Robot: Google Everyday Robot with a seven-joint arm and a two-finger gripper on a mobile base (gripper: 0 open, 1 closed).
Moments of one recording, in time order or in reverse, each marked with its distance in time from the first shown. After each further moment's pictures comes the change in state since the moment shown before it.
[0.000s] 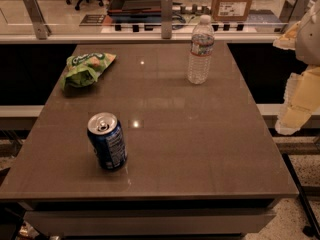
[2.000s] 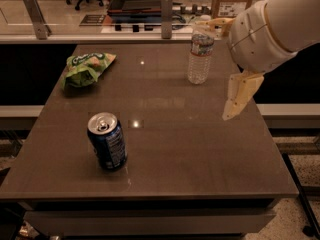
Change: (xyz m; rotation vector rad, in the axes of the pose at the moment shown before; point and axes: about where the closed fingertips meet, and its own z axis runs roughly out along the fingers) arm -0.120 -0.011 0.034 0.188 -0.358 -0.637
